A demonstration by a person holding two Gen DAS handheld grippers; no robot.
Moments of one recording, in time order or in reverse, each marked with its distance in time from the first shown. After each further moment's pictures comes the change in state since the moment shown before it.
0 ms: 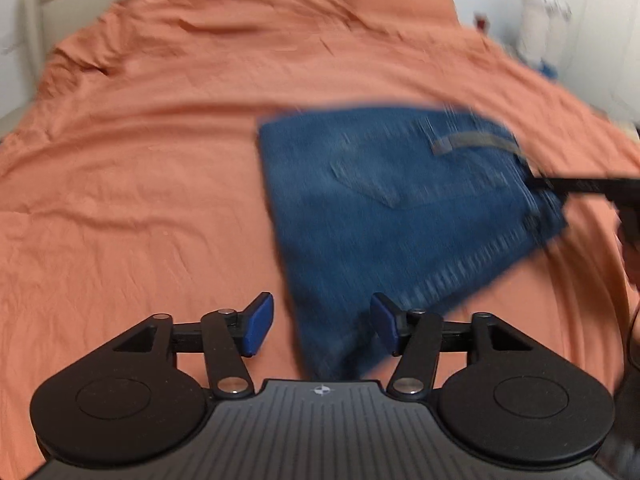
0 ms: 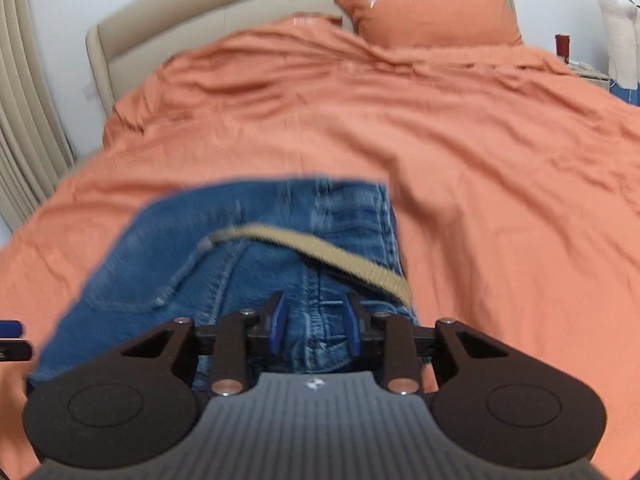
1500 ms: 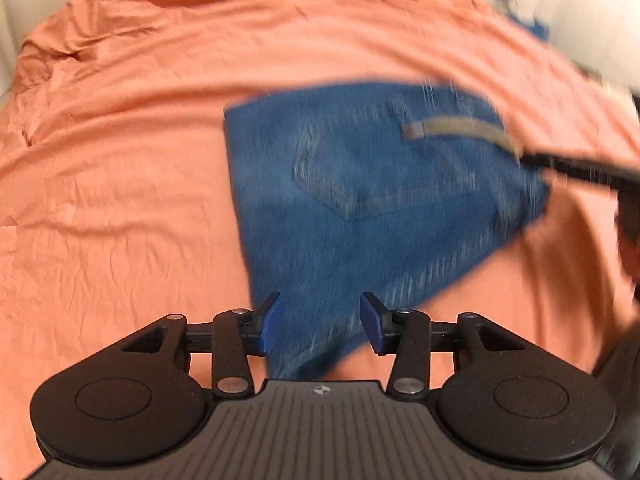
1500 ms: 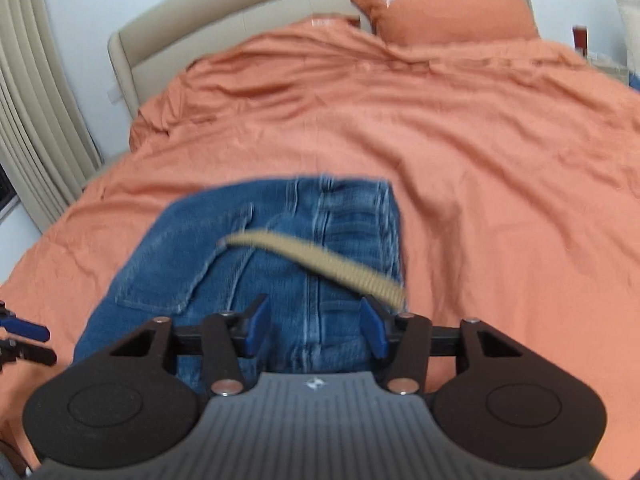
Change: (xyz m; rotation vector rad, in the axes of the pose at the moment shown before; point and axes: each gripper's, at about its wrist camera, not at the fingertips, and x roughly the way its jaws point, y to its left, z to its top) left arm 0.001 -0.007 0.055 -0.015 0.096 -0.022; right arm -0.028 -0.021 0.002 -0.001 -0.041 0.094
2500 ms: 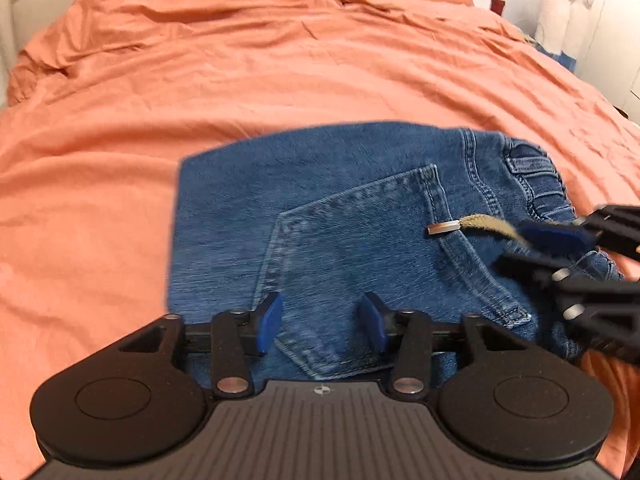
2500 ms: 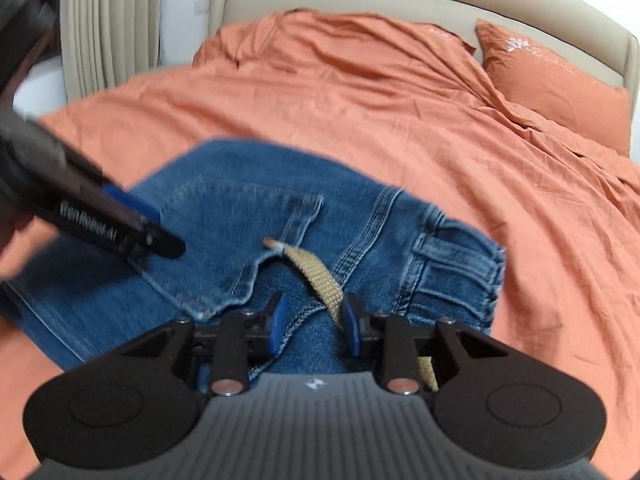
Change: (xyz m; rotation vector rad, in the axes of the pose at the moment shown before) left arm 0.088 -0.027 0.050 -0.039 -0.083 0.062; right arm 0.068 0.055 0.010 -0.420 0.049 0.039
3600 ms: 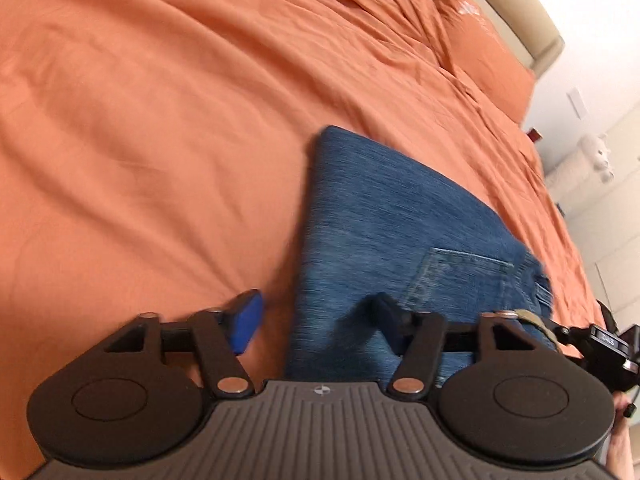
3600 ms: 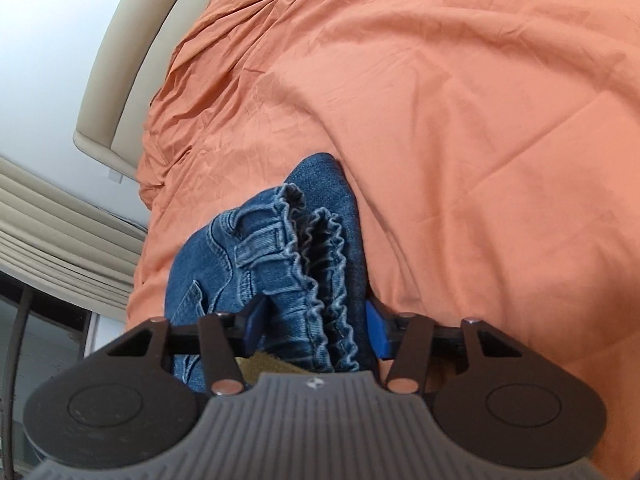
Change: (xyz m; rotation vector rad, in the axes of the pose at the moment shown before) left arm 0.033 0.136 -0.032 -0.513 -0.018 -0.307; right arm 0.029 -0.161 -0.059 0.979 0.098 0.311
